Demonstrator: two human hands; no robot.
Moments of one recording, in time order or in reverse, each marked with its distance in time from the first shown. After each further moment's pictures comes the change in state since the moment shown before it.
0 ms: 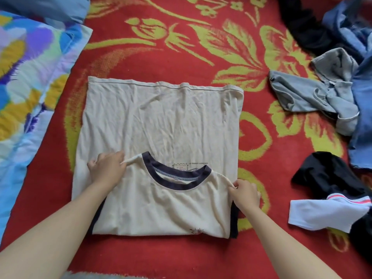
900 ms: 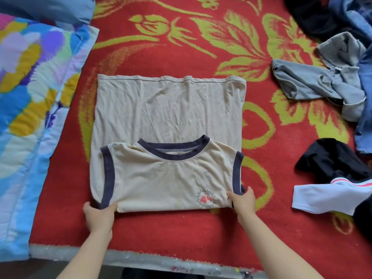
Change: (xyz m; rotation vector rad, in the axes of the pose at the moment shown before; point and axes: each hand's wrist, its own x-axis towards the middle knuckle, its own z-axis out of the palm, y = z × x) left_hand -0.112 -0.064 0.050 -0.879 0.116 -0.791; right_hand -0.051 0.012 0.036 0.820 -0.009 0.366
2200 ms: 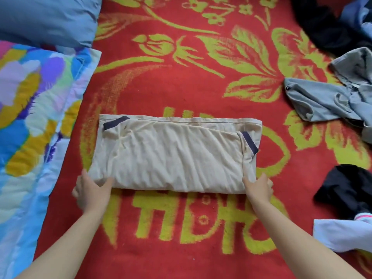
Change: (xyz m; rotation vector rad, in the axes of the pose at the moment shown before) left_hand 0.052 0.143 0.010 0.299 0.049 0.439; right_hand 0.057 -0.119 0.016 -0.304 0.117 -0.058
